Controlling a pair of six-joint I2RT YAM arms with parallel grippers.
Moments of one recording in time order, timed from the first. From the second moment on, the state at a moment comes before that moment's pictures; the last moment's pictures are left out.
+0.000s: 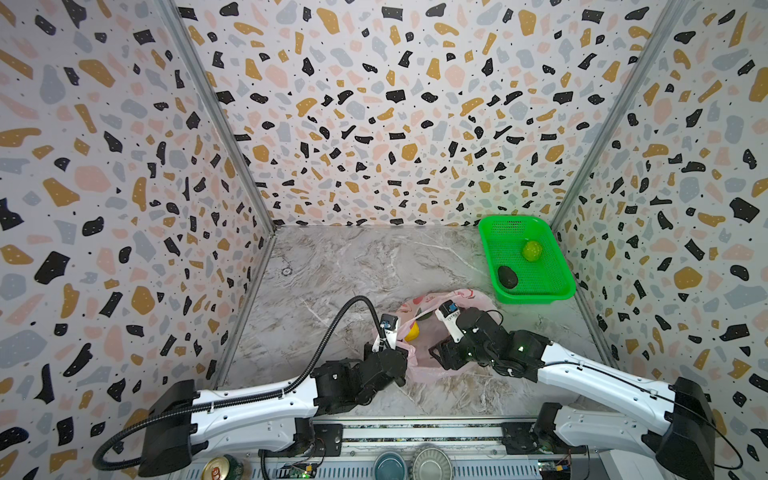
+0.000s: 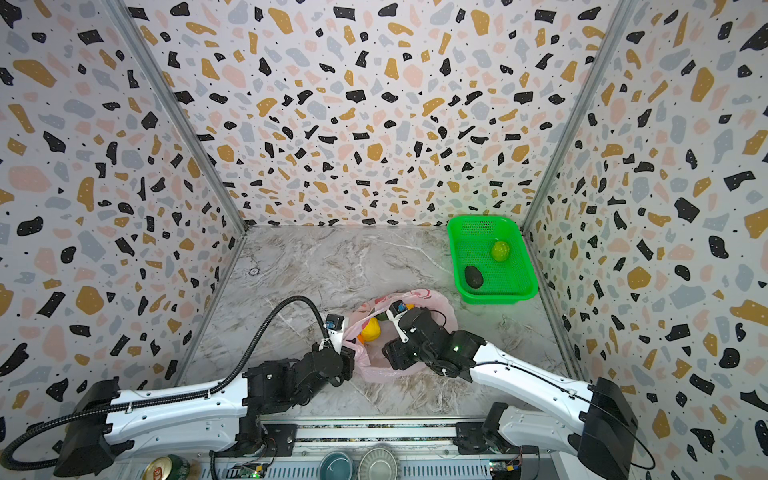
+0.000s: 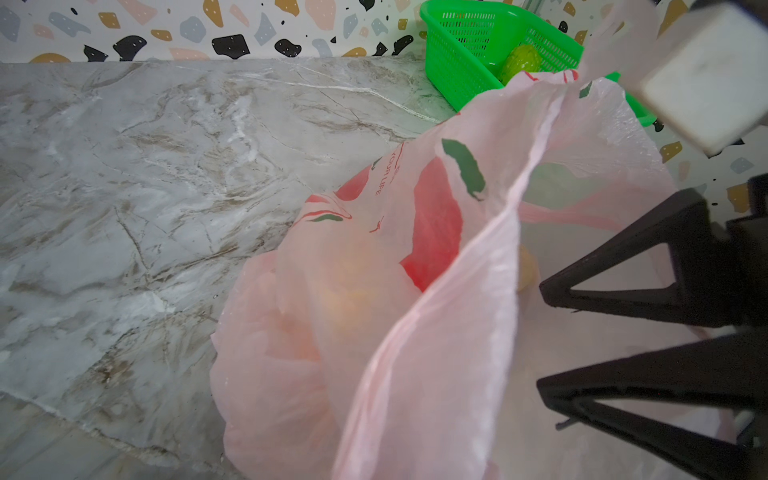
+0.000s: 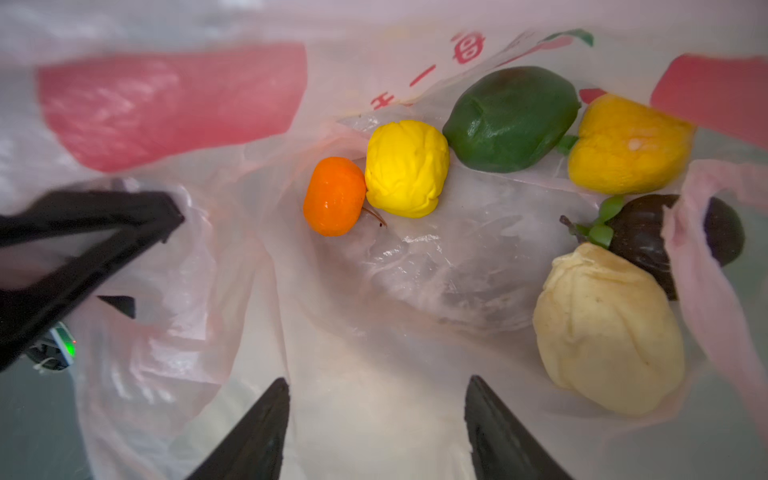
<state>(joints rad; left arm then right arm) -1.24 1.00 0.61 -0.26 -0.61 -0.63 0.99 1.12 0.78 -0.49 0.01 0.40</state>
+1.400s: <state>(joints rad) -1.24 0.91 0.58 -0.37 -0.59 -0.54 0.95 1.72 0.91 0.01 0.02 0.76</state>
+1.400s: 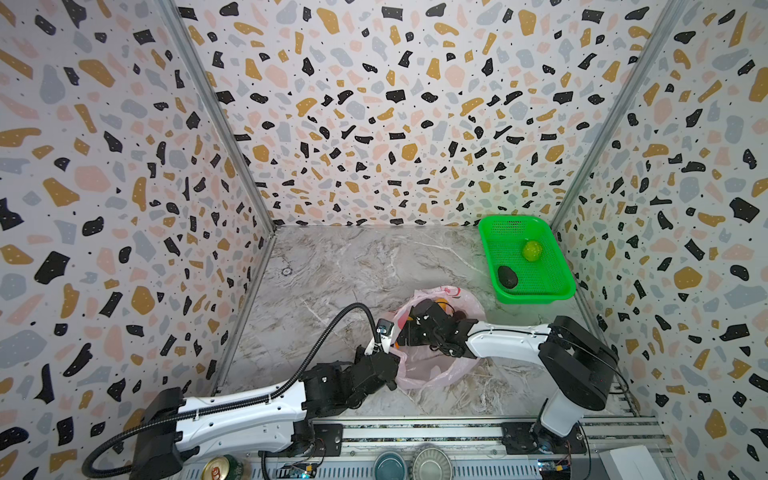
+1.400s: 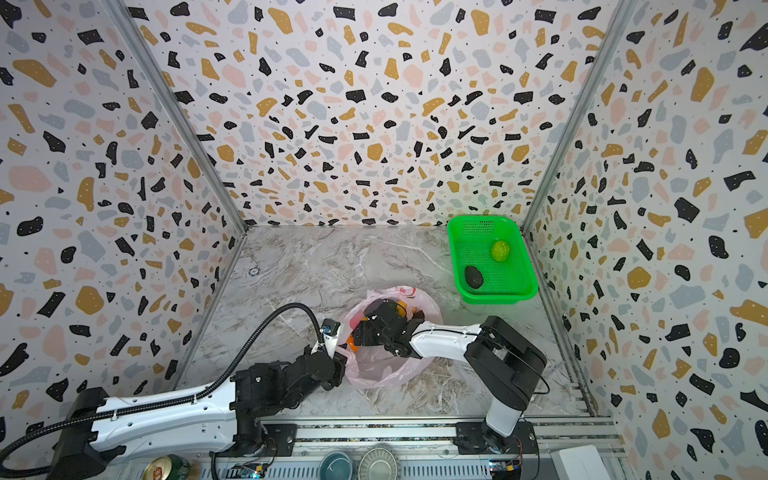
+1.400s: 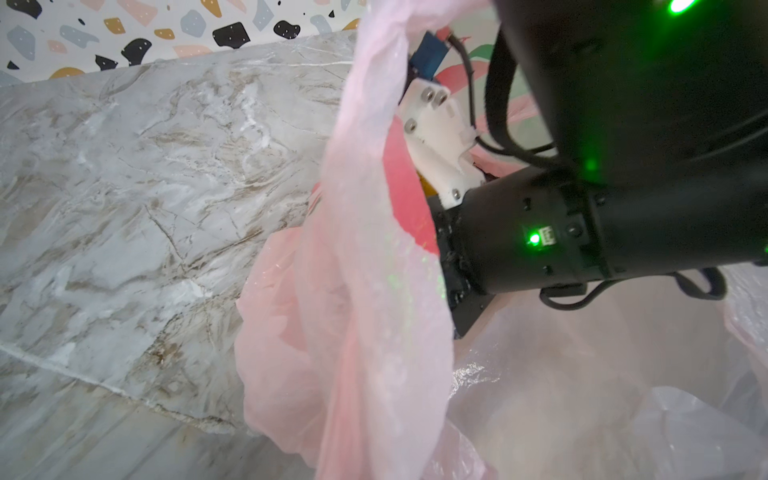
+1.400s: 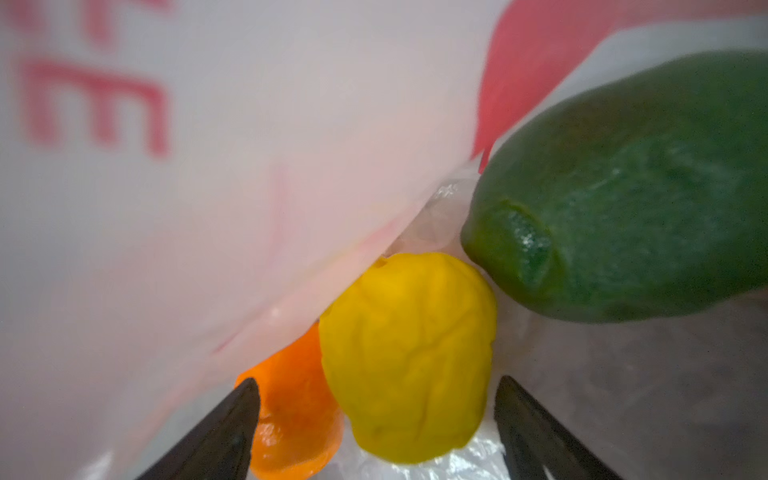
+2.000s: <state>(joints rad) -1.24 0.90 0.59 -0.33 -0.63 -0.42 0.97 1.82 0.95 0.05 0.15 0.77</state>
